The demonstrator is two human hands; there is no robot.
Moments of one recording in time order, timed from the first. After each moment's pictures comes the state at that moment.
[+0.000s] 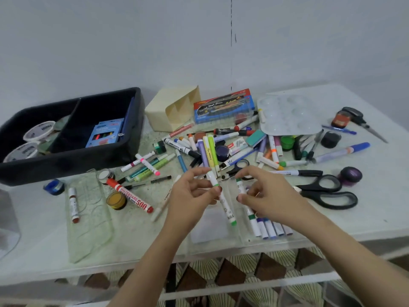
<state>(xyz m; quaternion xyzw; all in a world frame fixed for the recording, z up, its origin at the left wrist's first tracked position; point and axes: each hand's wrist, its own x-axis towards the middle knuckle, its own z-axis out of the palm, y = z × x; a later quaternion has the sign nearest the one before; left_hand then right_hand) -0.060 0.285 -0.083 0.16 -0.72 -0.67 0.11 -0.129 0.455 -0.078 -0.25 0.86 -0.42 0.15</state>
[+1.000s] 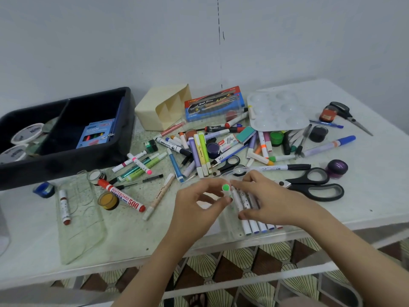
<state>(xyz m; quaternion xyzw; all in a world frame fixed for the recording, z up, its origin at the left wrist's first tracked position) -0.050 0.307 -0.090 -0.04 -0.83 -0.52 0.21 -0.135 0.474 -0.084 -0.37 0.89 -0.19 0.19</state>
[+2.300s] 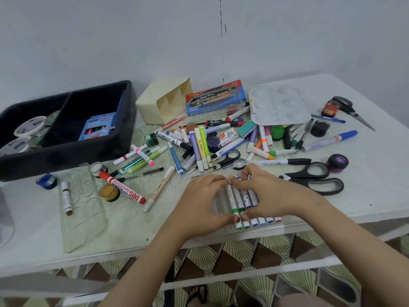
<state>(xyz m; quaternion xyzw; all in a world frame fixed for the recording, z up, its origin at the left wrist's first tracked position) -0.058 0.301 -0.100 -0.08 -0.97 -0.21 0.01 -0.137 0.473 -0.076 -0.39 0.88 -0.12 0.24</state>
